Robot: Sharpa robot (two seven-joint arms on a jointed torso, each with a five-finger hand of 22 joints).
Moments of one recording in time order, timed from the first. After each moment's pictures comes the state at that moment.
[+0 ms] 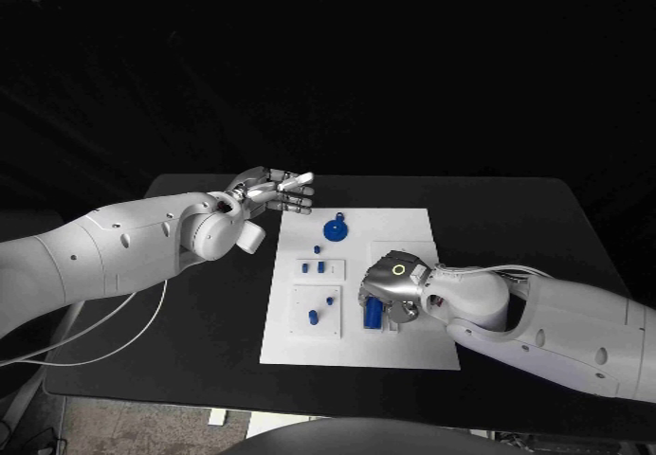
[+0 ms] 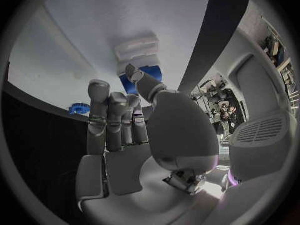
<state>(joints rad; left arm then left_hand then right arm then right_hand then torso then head) 1.22 -0.76 -0.12 1.20 -0.15 -0.07 0.28 1.20 -0.05 -0.07 0.12 0.05 0.74 0.18 0.06 0.05 0.94 0.17 0.06 0.06 1.00 0.18 0.06 0.06 0.10 1.01 0.17 0.07 0.07 1.11 -0.65 -0.18 1.52 -2.10 -0.15 -0.02 1.36 -0.14 0.51 -0.28 0.05 1.19 -0.01 0.06 0.19 1.10 -0.05 1.07 0.89 1.35 -0.09 1.02 1.10 0.08 1.45 -0.11 0.58 1.31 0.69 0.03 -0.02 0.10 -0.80</state>
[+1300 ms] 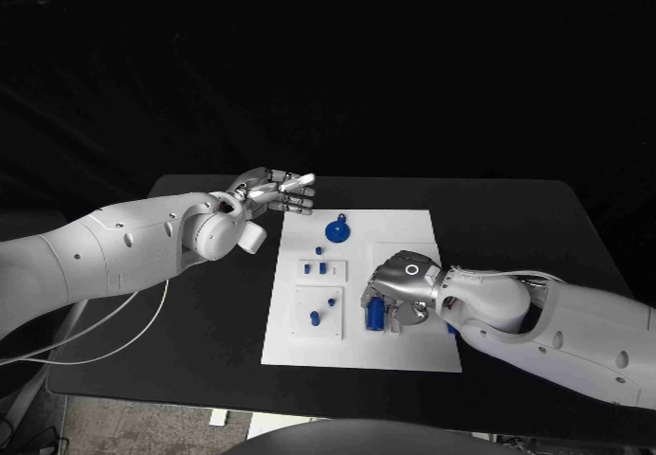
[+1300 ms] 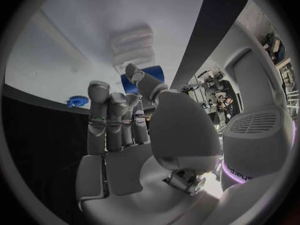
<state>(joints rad) 1.22 -0.76 -0.12 1.19 -0.16 -0.08 0.28 1.20 -0.05 -0.07 0.12 0.05 0.74 0.17 0.06 0.05 0.94 0.17 0.06 0.06 1.00 0.18 0.06 0.06 0.10 1.01 0.17 0.07 0.07 1.11 -0.70 -0.17 1.53 -2.03 -0.26 0.06 1.33 -0.15 0.54 -0.28 0.05 1.20 -0.03 0.06 0.19 1.09 -0.05 1.07 0.87 1.35 -0.09 1.01 1.12 0.08 1.45 -0.12 0.60 1.31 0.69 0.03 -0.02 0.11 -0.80</state>
